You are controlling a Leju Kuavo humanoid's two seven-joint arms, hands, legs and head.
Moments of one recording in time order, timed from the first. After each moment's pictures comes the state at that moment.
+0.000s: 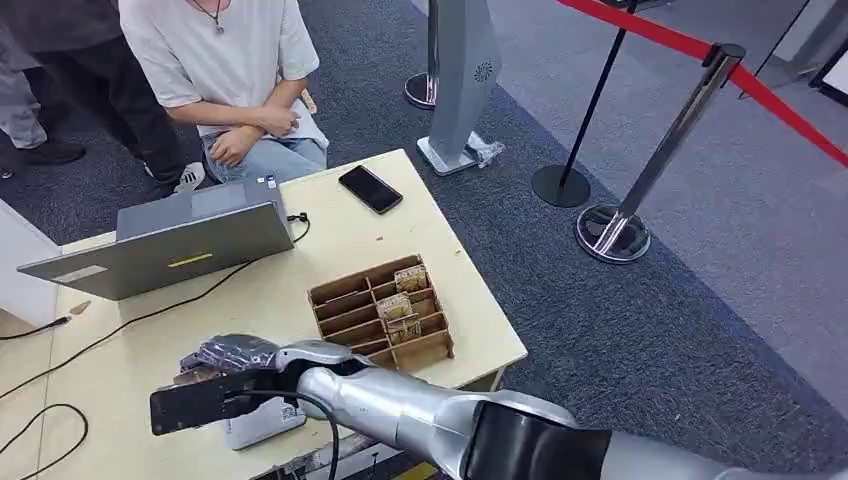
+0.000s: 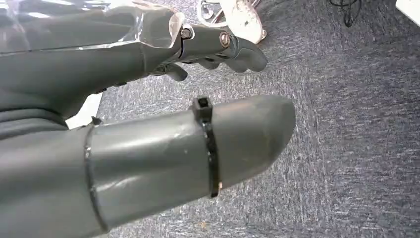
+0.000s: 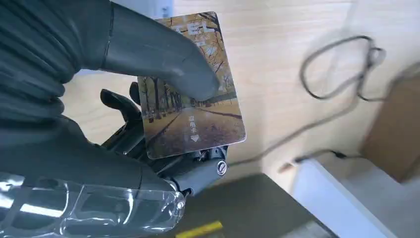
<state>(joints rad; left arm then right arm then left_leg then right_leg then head) -0.07 -0.11 1.08 -0.20 -1.26 0.47 -0.06 -0.64 0.22 0.76 -0.79 0.35 0.13 -0.18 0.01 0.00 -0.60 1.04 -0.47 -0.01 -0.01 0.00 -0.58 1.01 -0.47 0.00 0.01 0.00</state>
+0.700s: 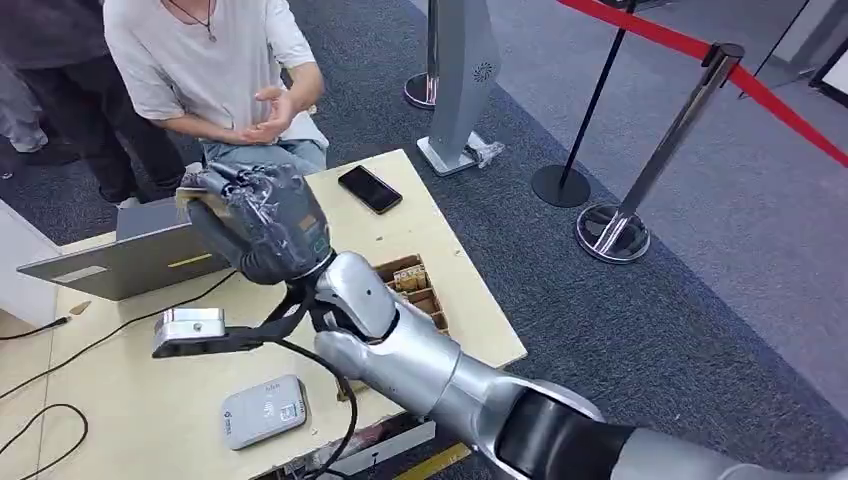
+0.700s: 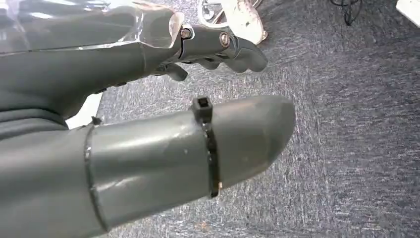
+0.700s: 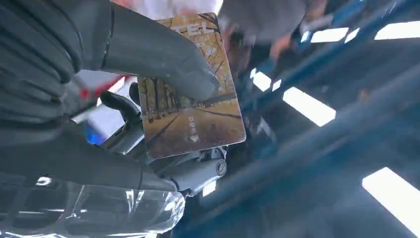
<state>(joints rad) -0.06 -0.12 1.10 -0.20 -1.28 0.48 -0.08 -0.62 0.13 0.58 -1.27 1.08 -0.61 -0.12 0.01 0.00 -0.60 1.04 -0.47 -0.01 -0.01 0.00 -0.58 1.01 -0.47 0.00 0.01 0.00</state>
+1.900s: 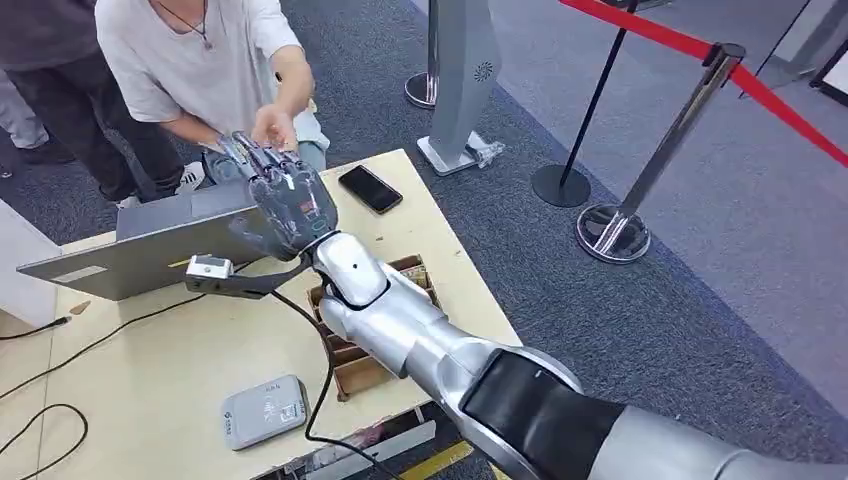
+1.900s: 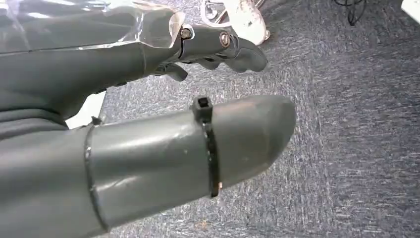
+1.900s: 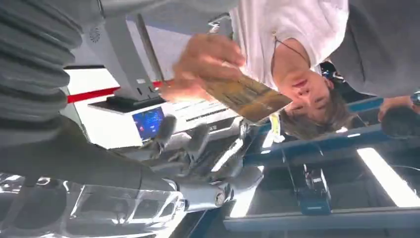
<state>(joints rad) -0.07 -0.12 1.09 -0.20 -1.27 0.48 -0.05 -0.78 0.20 0.44 -0.73 1.25 -0.61 -0.05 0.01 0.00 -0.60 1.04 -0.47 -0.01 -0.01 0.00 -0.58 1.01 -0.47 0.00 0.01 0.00</state>
